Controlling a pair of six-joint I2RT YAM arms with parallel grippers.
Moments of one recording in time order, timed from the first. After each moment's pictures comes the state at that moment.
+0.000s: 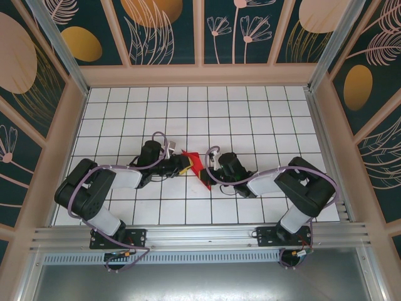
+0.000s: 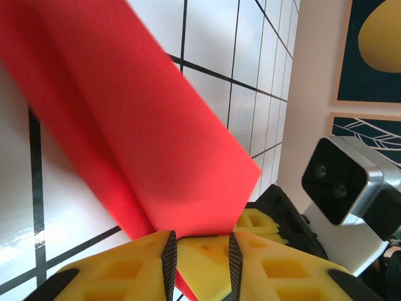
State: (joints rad) left arm -0.49 1.60 0.50 0.52 0.68 -1.12; right arm 0.82 1.63 0.49 0.55 -0.26 0.66
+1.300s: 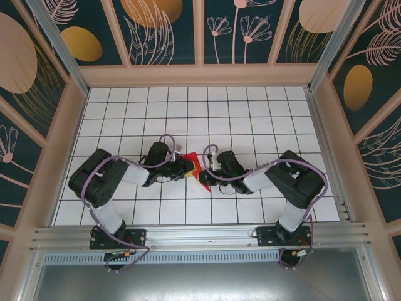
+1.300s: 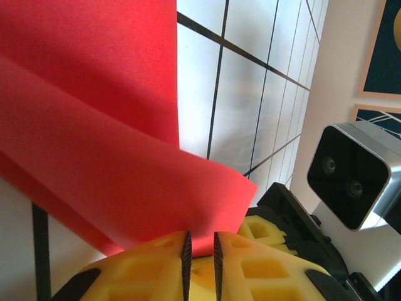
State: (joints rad) left arm -0.53 1.76 0.55 0.57 0.69 -1.13; right arm 0.79 1.74 0.53 0.54 -0.38 0.72
